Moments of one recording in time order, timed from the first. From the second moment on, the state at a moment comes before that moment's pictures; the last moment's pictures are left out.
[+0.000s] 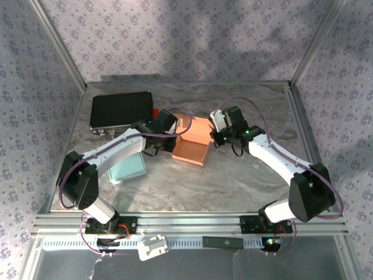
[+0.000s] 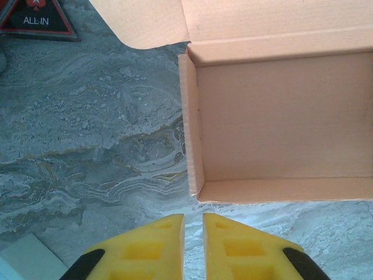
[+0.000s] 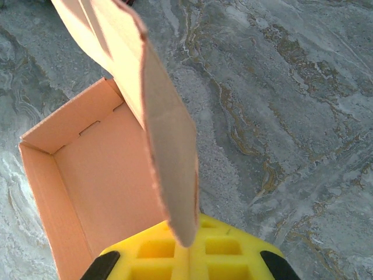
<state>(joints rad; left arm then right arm) -0.70 1.58 1.22 -0.74 -0.07 -0.27 0.49 1.41 1.01 -0.42 -0.12 -0.06</state>
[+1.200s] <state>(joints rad) -0.43 1.77 1.35 -0.64 0.30 0.00 0.46 1.56 1.09 -0.42 -0.21 -0.12</state>
